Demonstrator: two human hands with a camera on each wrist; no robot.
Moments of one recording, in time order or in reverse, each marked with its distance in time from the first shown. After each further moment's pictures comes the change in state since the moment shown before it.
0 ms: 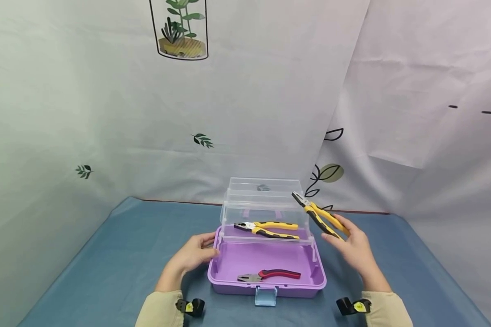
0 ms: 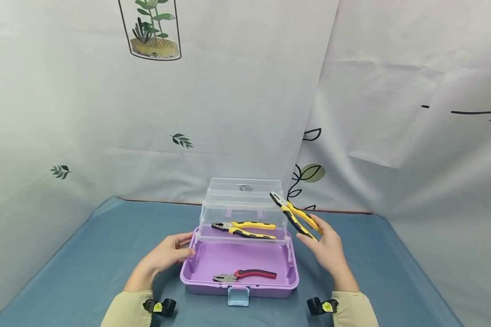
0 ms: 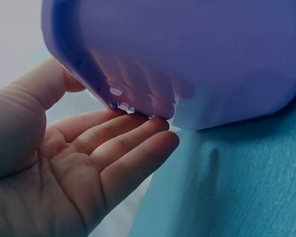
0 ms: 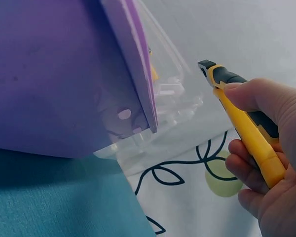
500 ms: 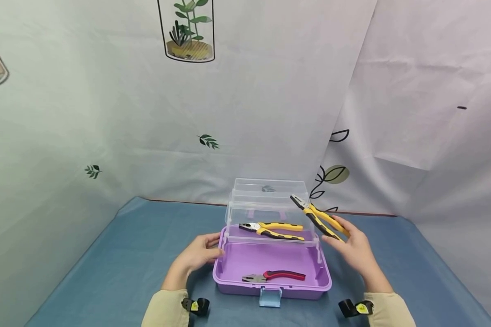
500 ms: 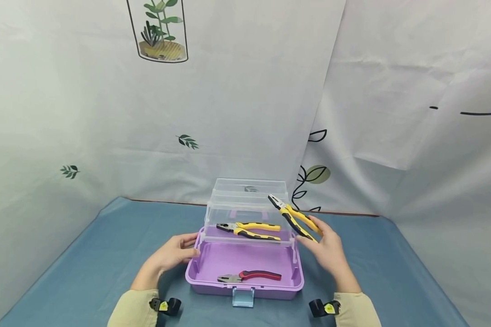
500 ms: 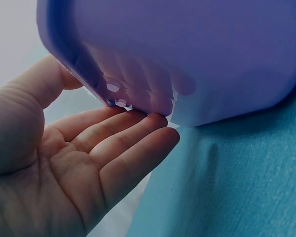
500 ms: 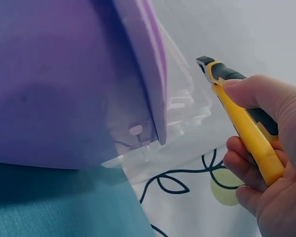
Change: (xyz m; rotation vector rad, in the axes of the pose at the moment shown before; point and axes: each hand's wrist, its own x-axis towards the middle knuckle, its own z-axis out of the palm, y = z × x) left_hand -0.002 0.003 0.001 -0.017 0.027 -0.035; right_hand -0.001 -0.006 0.007 0.005 -0.029 -0.054
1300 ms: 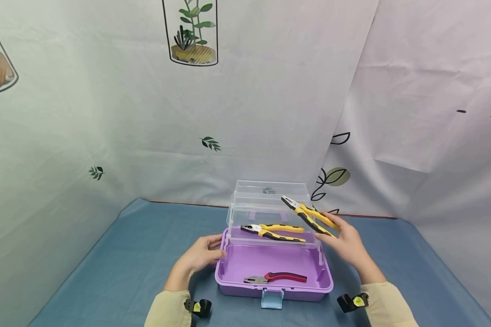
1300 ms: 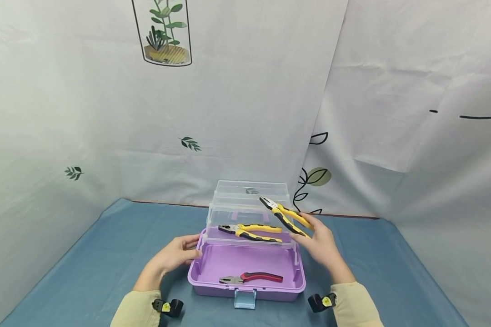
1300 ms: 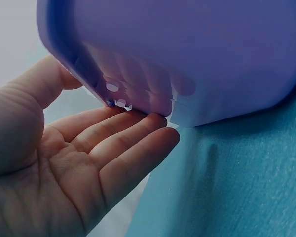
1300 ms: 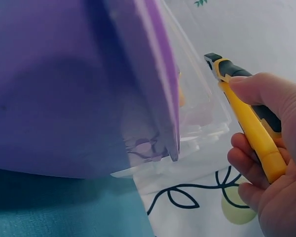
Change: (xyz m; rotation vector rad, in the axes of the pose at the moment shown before) left_hand 0.000 0.000 0.001 -0.011 -0.005 0.008; right_hand 0.017 -0.008 0.008 -0.037 -0.052 -0.097
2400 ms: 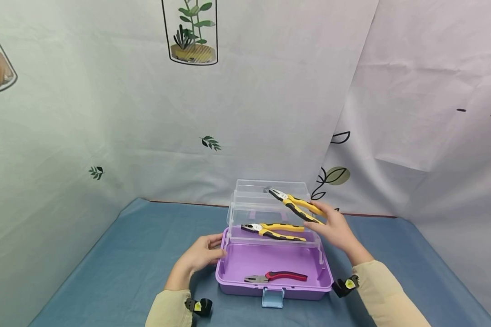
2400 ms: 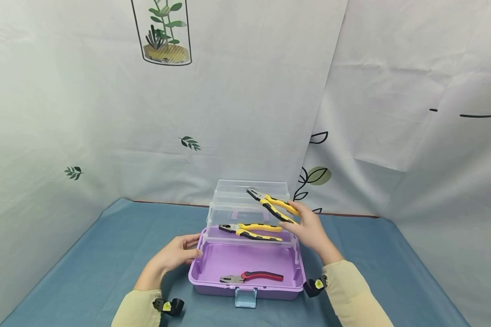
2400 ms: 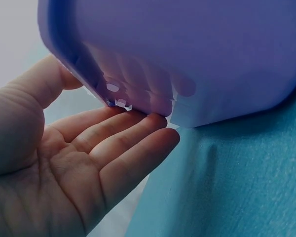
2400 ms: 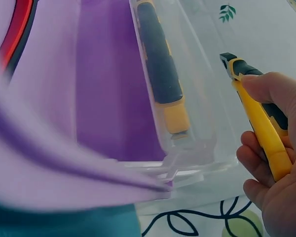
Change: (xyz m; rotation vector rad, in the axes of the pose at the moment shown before) left_hand 0.001 0.000 0.000 0.003 0.006 -0.005; right_hand 0.028 -0.019 0.007 -0.004 -0.066 -0.113
